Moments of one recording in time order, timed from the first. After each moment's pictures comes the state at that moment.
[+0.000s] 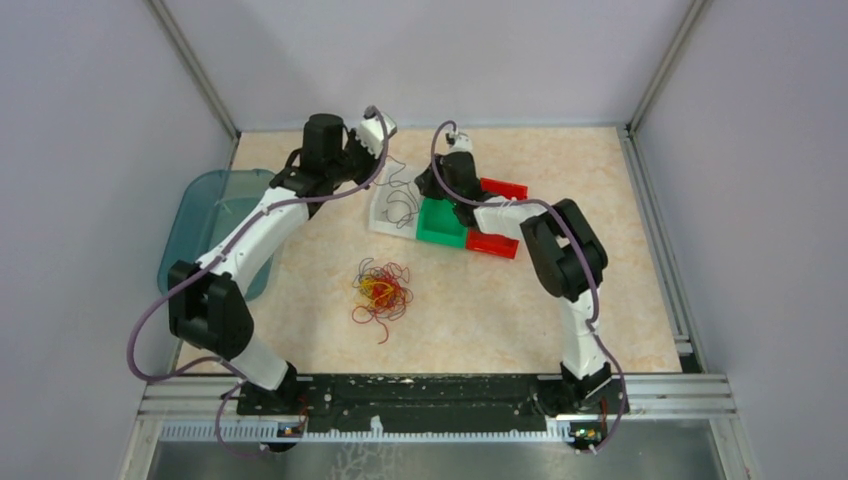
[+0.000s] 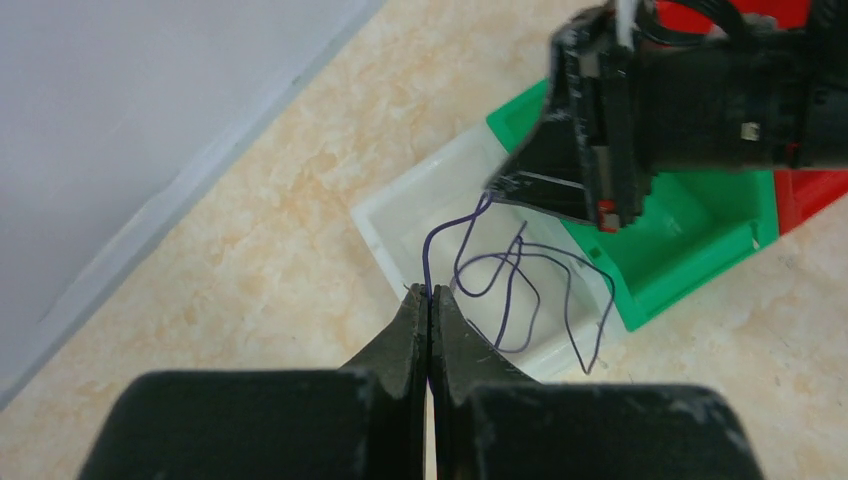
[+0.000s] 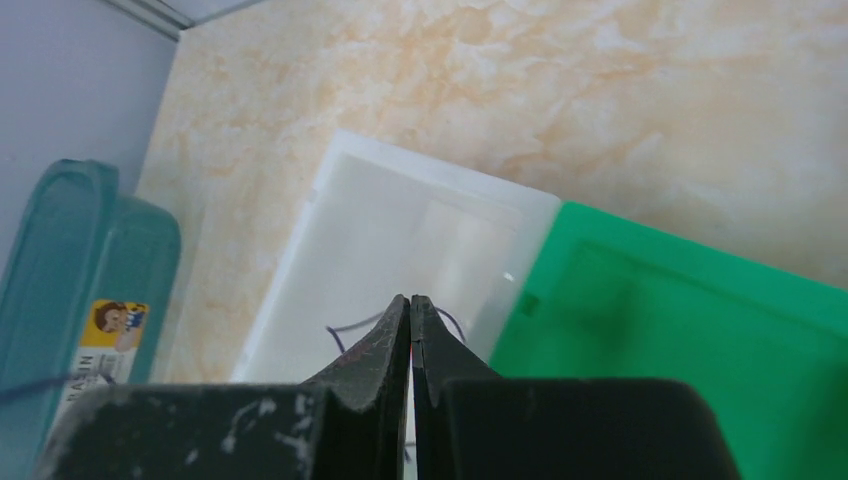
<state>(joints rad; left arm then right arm) -0.39 1.58 1.38 -0.23 0.26 0.38 0.56 2.09 1.38 0.40 0.01 0.65</state>
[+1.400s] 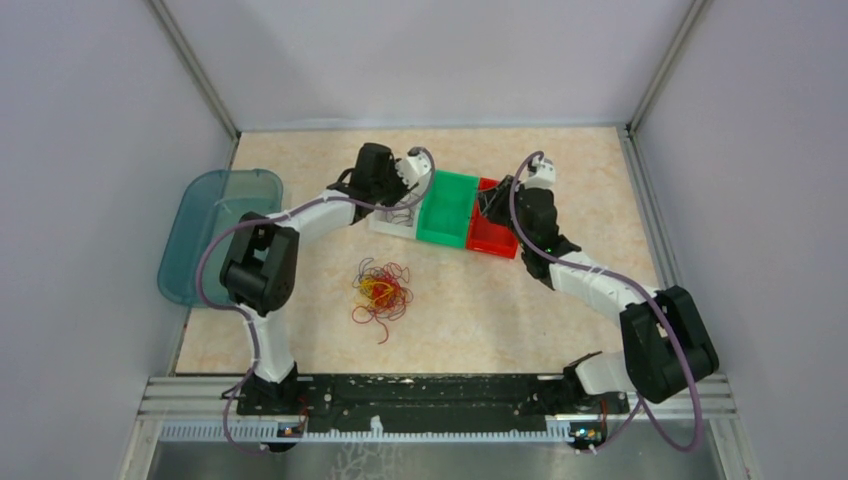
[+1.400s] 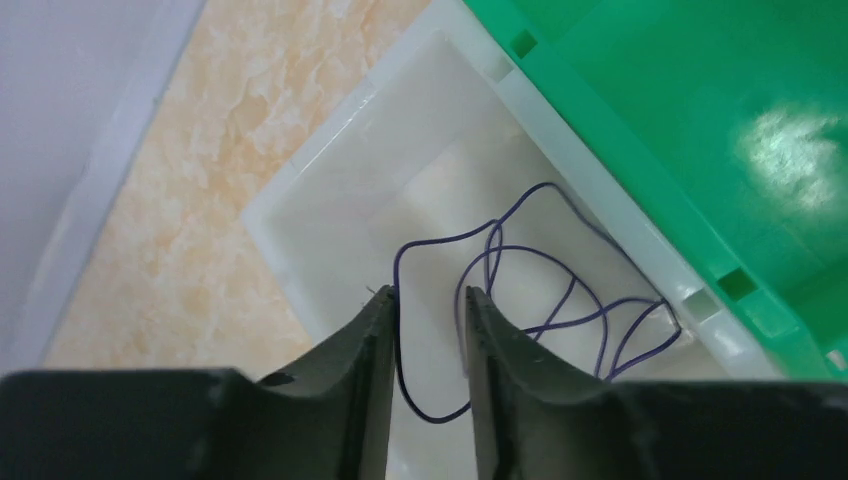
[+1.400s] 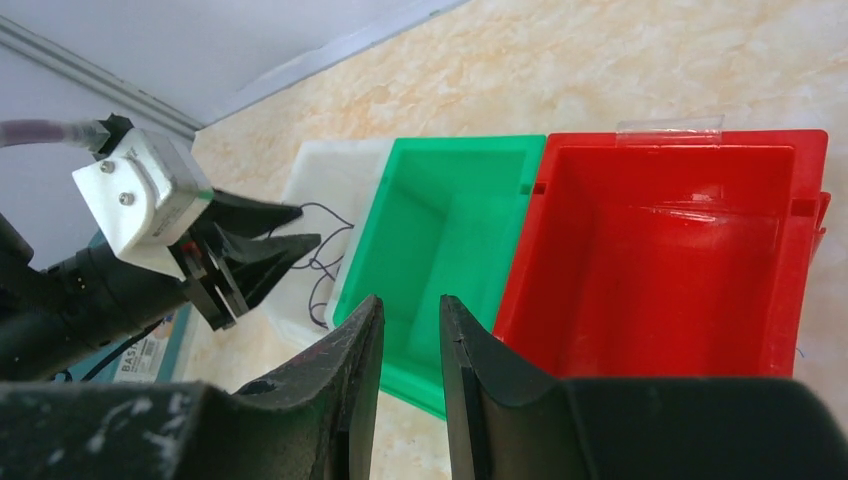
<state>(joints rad) -0.48 1.92 1.33 0.00 0.05 0.60 0.44 1.34 0.71 0.43 0.11 0.65</state>
